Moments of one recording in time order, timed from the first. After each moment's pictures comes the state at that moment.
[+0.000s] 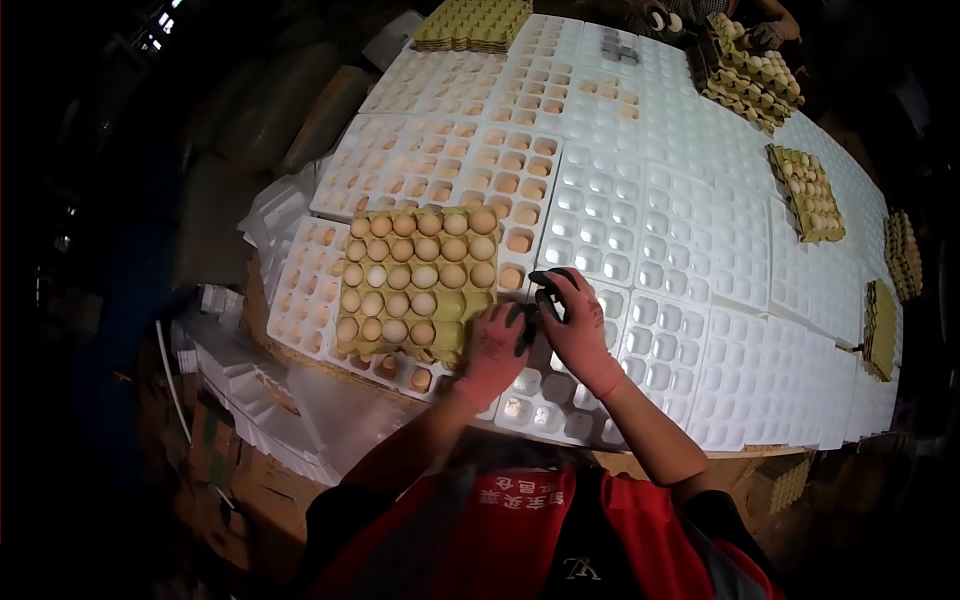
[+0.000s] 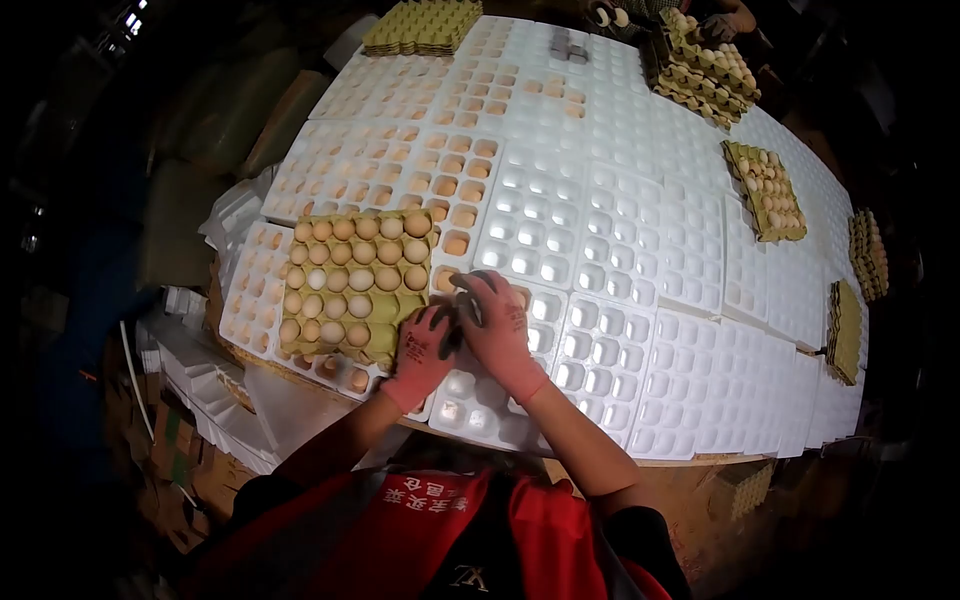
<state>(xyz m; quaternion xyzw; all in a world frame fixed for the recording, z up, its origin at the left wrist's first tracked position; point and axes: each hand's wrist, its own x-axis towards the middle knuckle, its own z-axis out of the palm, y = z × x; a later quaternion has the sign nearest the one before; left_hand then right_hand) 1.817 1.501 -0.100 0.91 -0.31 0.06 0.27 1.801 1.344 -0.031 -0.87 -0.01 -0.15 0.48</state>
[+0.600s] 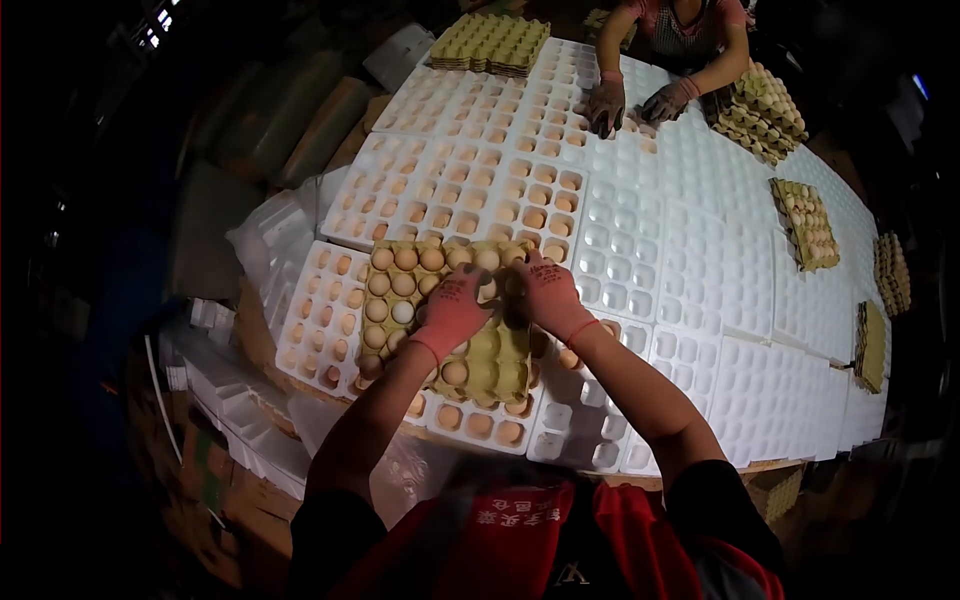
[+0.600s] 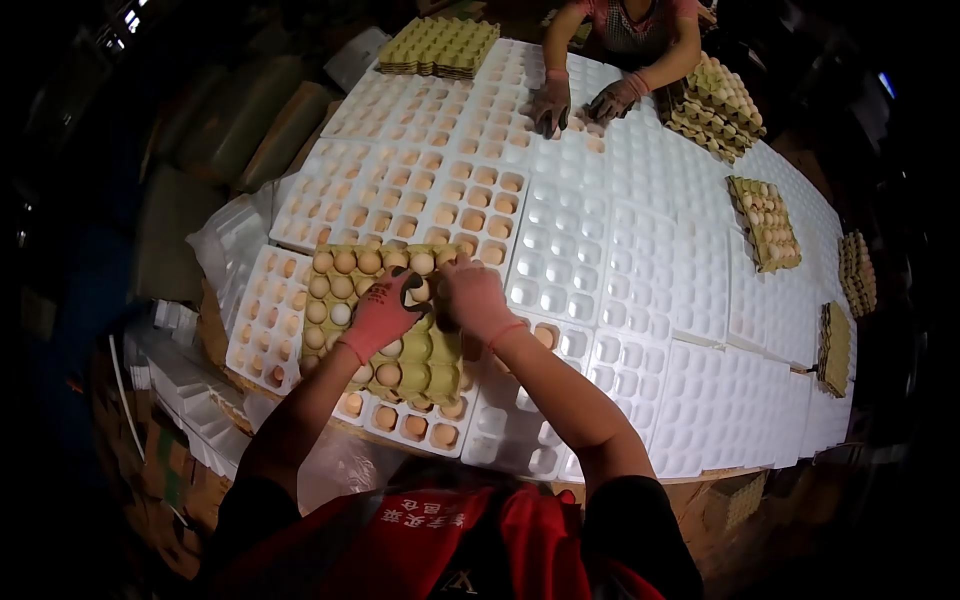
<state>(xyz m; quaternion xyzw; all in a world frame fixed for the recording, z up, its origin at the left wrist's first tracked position) 1.967 1.587 -0.072 0.92 -0.28 -0.01 0.26 1.938 1.392 -0.066 -0.98 -0.07 -0.02 0.19</state>
